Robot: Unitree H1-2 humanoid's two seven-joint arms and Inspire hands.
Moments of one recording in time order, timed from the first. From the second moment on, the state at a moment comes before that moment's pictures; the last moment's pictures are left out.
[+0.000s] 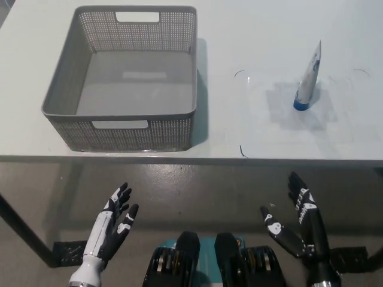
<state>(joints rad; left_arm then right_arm) -0.11 0.10 -0.01 0.39 0.11 -0.41 -0.01 0.01 0.06 0.03 0.13 -0.12 -0.27 -0.10</state>
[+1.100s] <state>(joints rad) -0.12 0.10 0.00 0.39 0.10 -0.43 -0.01 -0.36 -0.05 -0.14 0.15 -0.16 -0.31 -0.19</state>
